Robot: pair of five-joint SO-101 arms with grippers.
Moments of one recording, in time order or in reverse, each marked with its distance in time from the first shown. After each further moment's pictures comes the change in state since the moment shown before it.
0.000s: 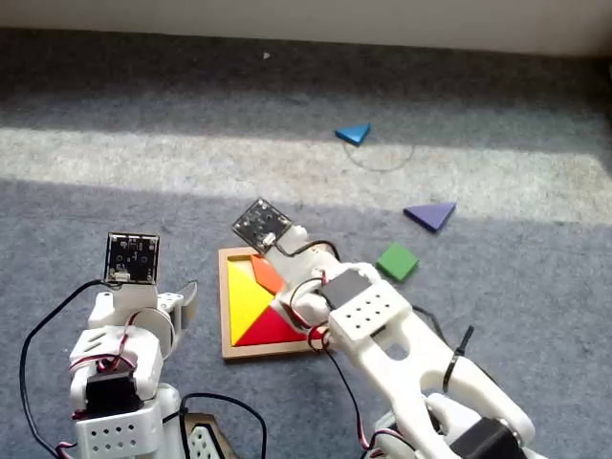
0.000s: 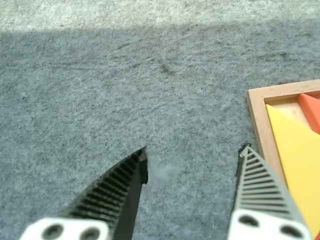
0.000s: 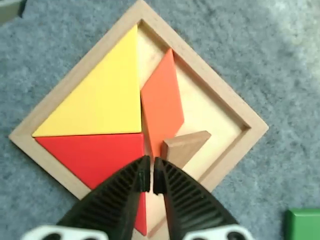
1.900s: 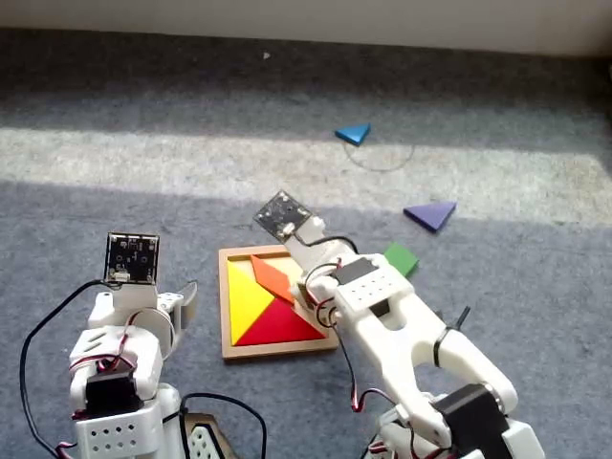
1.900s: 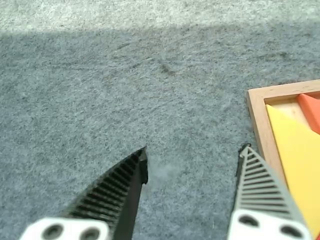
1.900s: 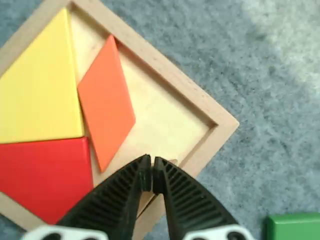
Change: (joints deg) left arm 0.0 0.0 0.0 0.0 0.0; right arm 8.2 11.7 1.6 -10.7 6.2
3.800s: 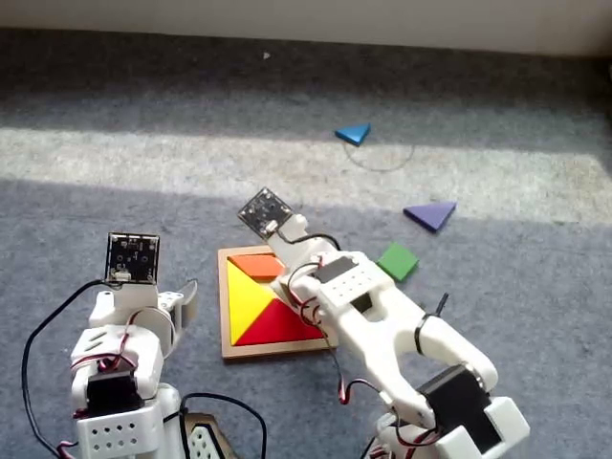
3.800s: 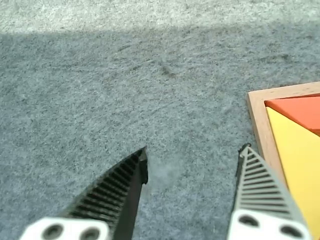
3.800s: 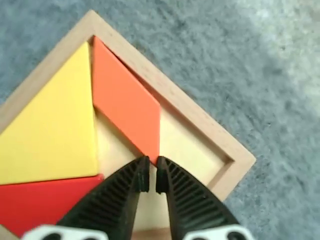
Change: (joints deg) left arm 0.0 0.0 1.1 -1.6 0.0; right arm -4.1 6.6 -3.7 -6.2 -4.0
